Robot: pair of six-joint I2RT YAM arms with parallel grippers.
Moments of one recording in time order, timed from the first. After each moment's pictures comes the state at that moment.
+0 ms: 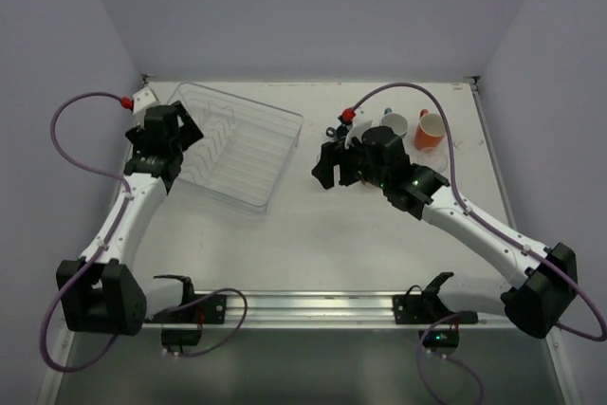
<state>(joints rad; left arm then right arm) -0.09 1.18 0.96 -0.30 -0.40 -0.49 0.72 1.24 1.07 -0.31 -0.03 0.31</state>
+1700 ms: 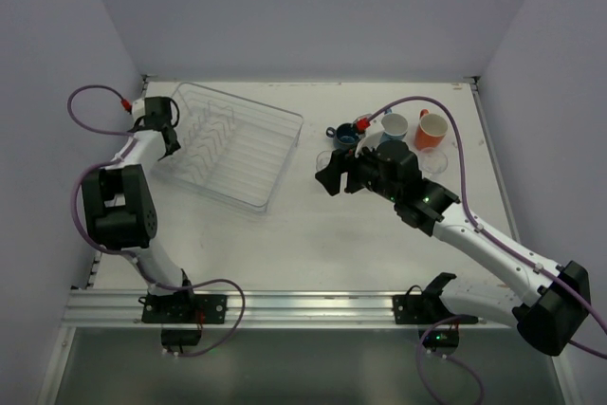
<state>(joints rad) 0.14 1.76 1.20 -0.38 -0.50 -0.42 0.72 1.09 0.89 -0.15 -0.05 0.36</state>
